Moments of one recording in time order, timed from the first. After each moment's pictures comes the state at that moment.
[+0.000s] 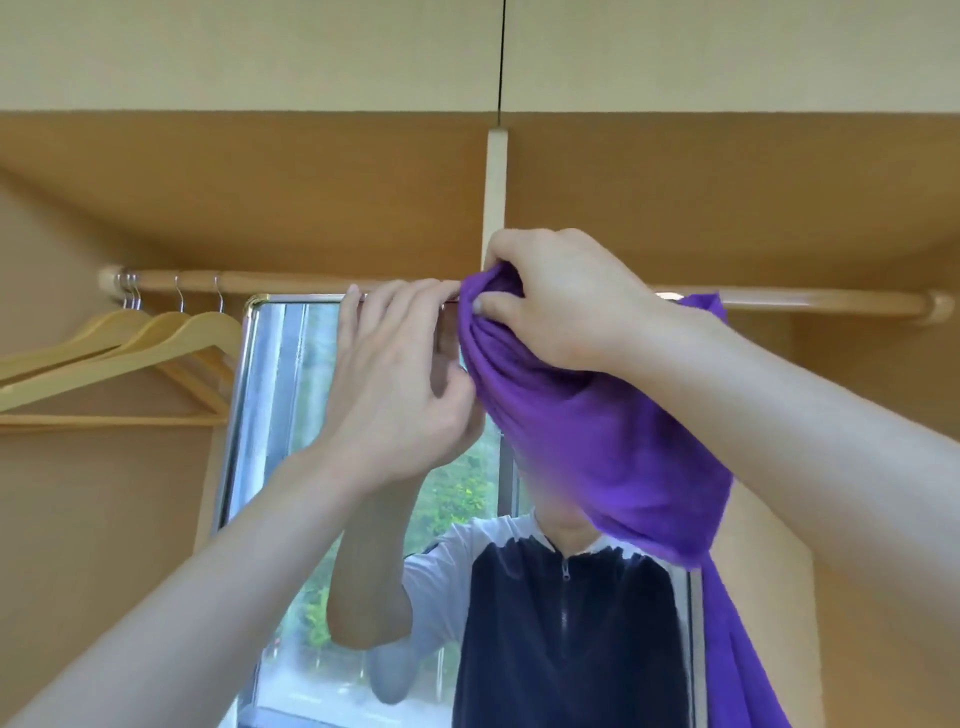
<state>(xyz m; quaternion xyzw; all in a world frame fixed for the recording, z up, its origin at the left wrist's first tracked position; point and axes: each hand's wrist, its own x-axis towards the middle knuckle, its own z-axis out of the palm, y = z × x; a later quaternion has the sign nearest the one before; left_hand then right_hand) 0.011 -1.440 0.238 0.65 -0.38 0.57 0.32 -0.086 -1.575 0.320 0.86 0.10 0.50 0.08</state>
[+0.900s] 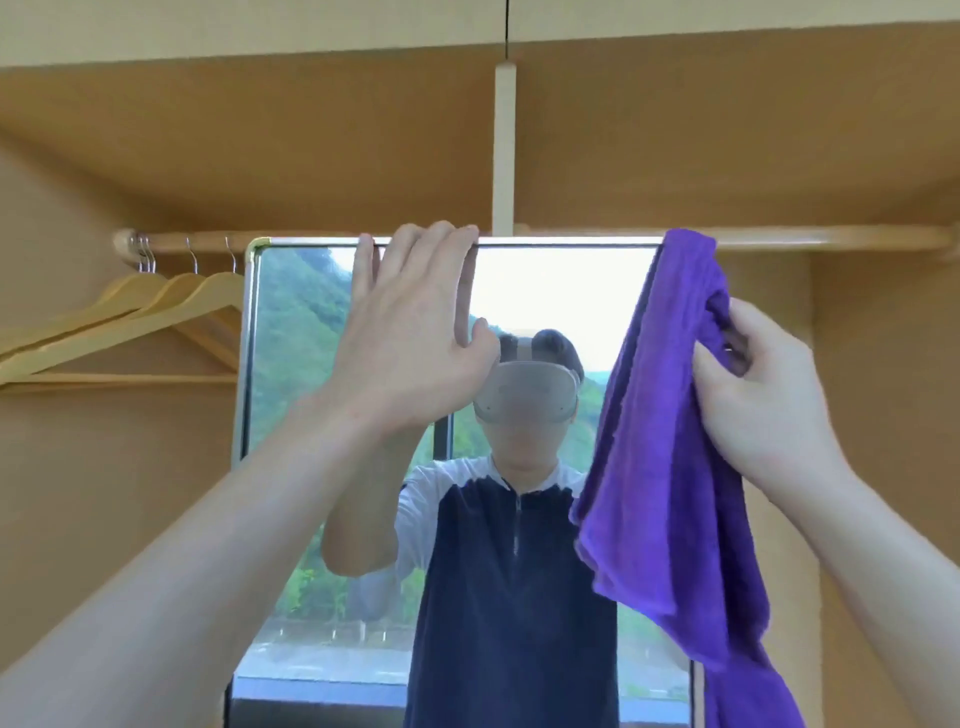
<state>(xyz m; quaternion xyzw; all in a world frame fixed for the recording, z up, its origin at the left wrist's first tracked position) 0.001 -1.434 0.237 0.71 -0.36 0.56 0.23 -0.105 -1.671 0.198 0.71 0.07 0.62 -0.33</state>
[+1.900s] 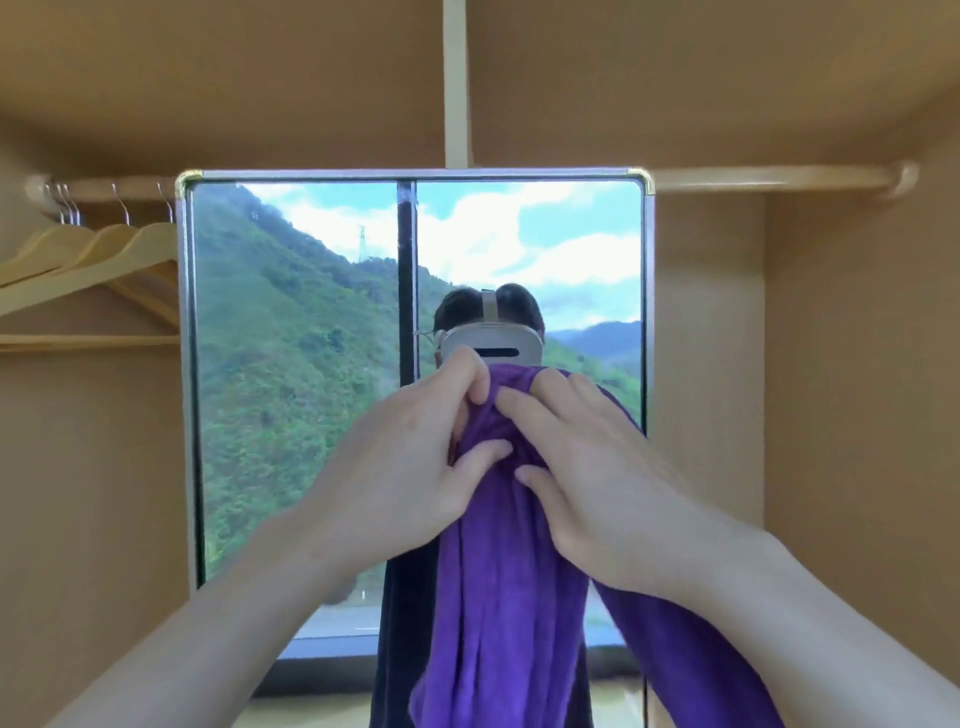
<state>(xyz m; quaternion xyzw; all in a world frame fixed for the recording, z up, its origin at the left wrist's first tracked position) -0.027 -1.438 0.131 0.70 -0.51 0.39 0.31 -0.124 -1.601 0.127 0.90 0.12 0.41 0.07</state>
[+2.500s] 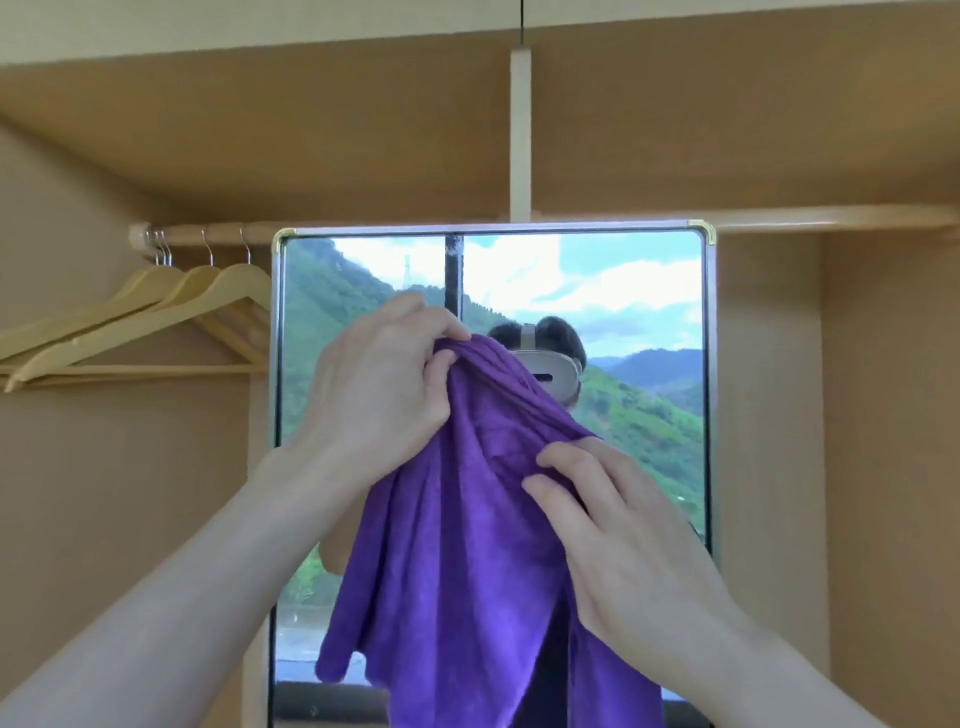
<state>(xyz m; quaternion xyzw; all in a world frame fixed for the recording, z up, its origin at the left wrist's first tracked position) -0.003 -1.394 0.195 0.66 -0.40 0.57 0.27 -0.098 -1.592 0.094 0.83 0.12 0.52 0.19</state>
